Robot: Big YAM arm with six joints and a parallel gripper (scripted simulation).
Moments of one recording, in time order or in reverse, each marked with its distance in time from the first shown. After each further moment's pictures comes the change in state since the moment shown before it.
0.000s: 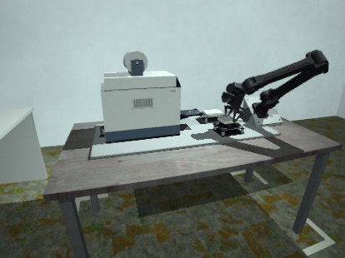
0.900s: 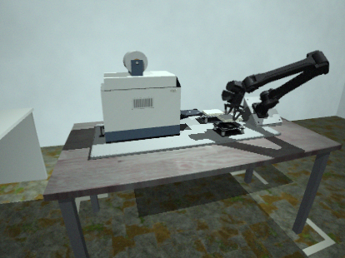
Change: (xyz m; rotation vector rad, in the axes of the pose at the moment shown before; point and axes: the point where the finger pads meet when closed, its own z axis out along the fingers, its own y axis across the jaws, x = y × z) arm -0.006 0.001 -0.010 0.000 -0.006 -0.004
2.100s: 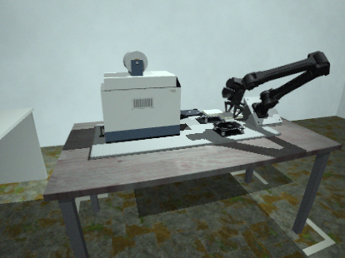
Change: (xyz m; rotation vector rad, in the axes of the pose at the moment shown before) arm -0.004 0.000 -0.015 0.000 0.001 0.002
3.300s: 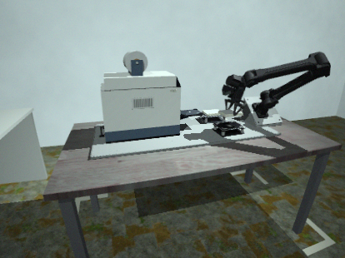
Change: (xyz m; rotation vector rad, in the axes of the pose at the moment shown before) arm -0.005 -0.001 -0.015 0.000 0.002 0.004
